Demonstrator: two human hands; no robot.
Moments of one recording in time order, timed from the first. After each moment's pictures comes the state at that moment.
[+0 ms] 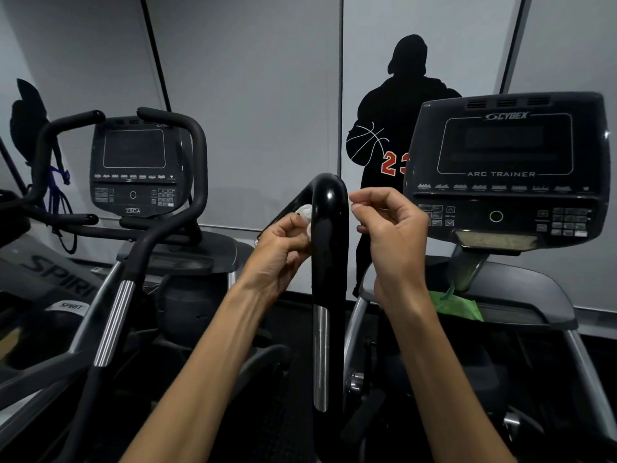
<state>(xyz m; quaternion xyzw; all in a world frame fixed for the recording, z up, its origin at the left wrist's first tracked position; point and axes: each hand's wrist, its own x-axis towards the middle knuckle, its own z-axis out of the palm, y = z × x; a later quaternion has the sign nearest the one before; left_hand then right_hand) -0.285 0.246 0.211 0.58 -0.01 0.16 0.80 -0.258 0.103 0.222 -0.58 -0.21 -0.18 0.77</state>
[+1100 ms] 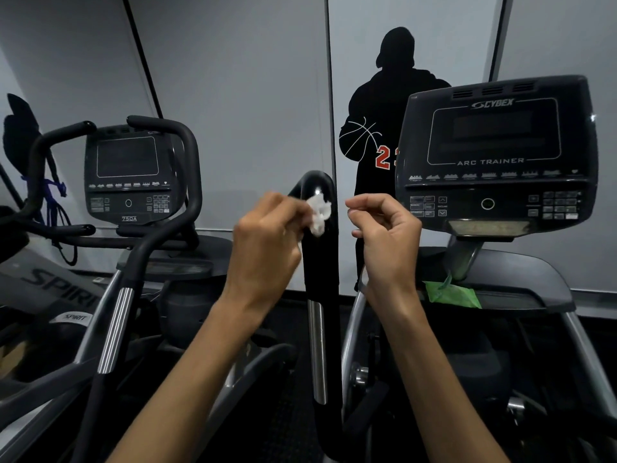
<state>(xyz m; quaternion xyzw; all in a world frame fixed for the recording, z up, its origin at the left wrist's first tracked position) -0.321 0.235 0.225 0.82 -0.10 0.55 0.15 -0.263 0.100 0.209 -0.56 -0.17 -0.19 0.79</state>
